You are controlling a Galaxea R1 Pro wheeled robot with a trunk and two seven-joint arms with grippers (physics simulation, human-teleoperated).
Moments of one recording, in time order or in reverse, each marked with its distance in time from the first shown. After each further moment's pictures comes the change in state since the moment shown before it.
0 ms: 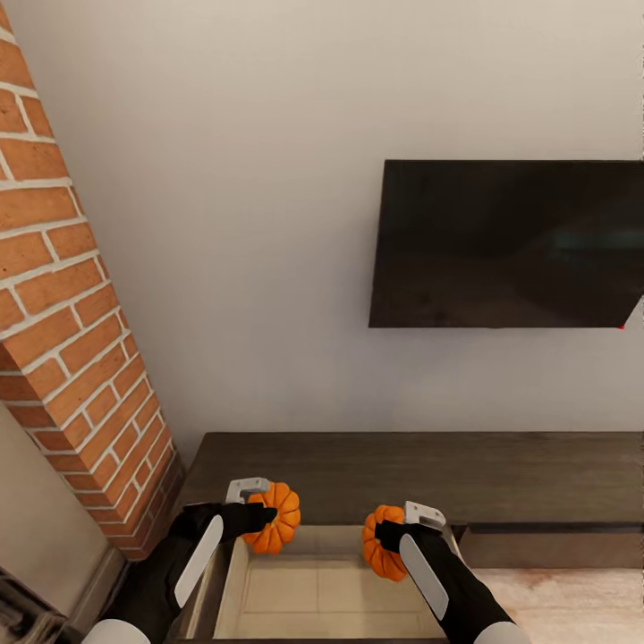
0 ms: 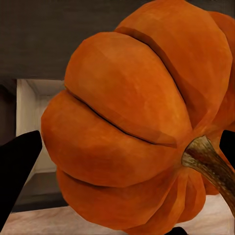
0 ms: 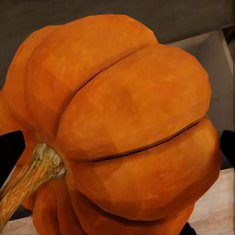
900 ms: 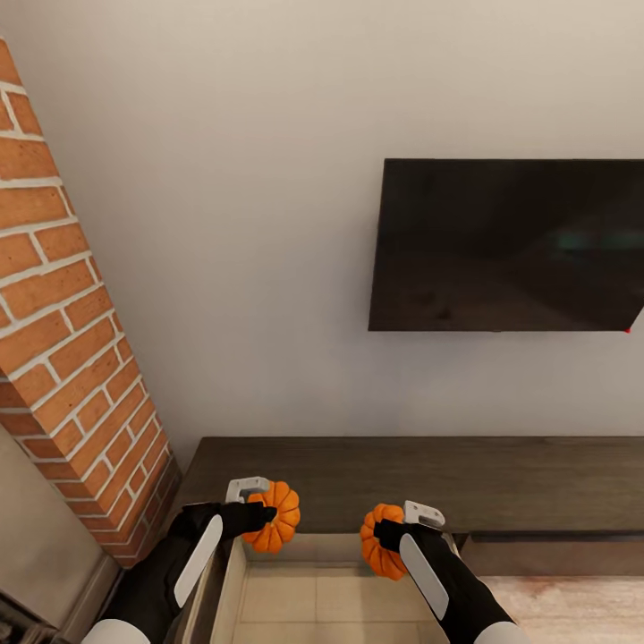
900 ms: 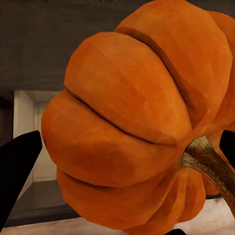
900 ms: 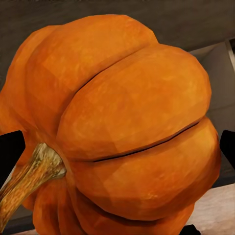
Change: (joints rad) left arm 0.000 0.001 0.002 0.000 0.003 -0.005 0.000; right arm 0.000 0.000 -0.001 0.000 -0.007 -0.009 0.015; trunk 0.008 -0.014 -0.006
